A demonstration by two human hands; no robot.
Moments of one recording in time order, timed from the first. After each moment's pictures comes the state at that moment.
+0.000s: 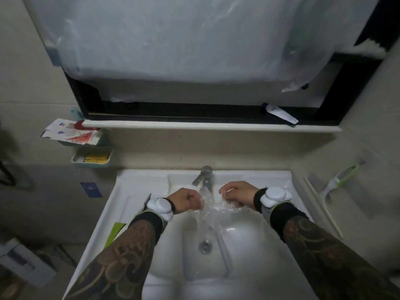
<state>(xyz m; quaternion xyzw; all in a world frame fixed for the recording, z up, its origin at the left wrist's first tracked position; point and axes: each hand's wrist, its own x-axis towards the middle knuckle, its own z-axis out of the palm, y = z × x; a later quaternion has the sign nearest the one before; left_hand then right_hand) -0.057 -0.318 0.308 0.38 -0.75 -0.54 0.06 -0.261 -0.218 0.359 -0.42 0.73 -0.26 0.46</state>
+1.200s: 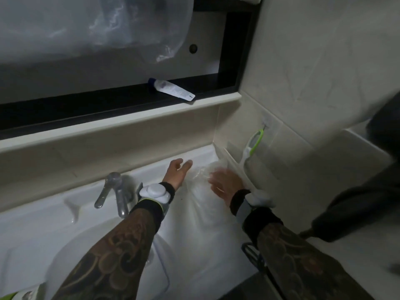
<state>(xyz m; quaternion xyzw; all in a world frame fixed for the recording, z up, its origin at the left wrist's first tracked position) -0.326 -0.285 0.290 0.41 -0.64 -0.65 0.10 -0.414 -0.137 0.310 0.08 0.56 -0.70 0.43</state>
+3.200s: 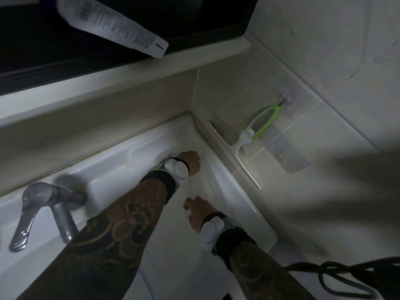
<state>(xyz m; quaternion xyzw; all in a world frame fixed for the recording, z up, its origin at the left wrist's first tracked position) -0.471 -0.284 0.198 0.20 -0.88 -0.30 -0.30 -0.410 -0.148 0.171 -0.30 0.85 0.01 0.43</state>
